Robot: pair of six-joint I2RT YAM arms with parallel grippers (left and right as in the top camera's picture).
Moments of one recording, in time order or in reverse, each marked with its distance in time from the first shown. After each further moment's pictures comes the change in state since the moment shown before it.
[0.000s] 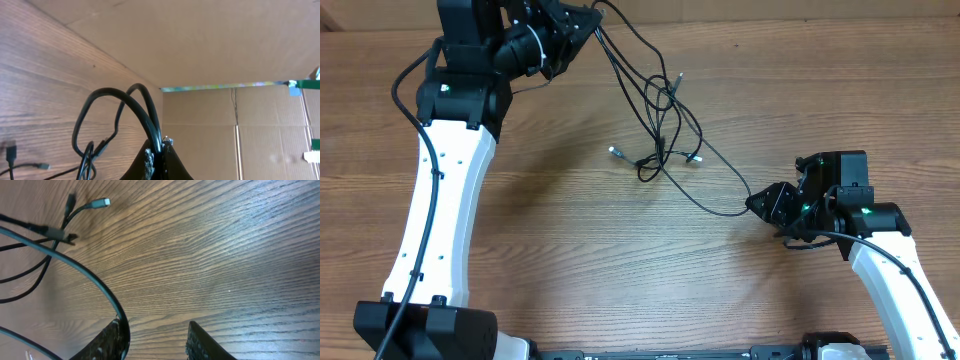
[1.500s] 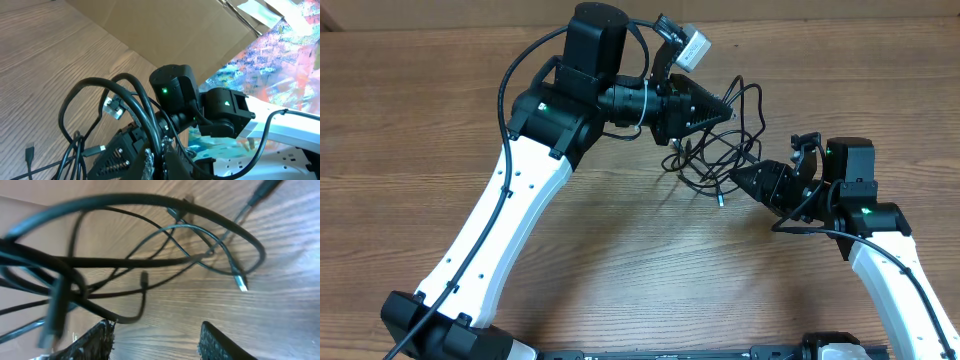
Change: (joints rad) left arm -0.365 0.000 0.000 -0.140 0.369 0.900; right arm 0.000 0.000 0.000 0.226 -0.213 0.047
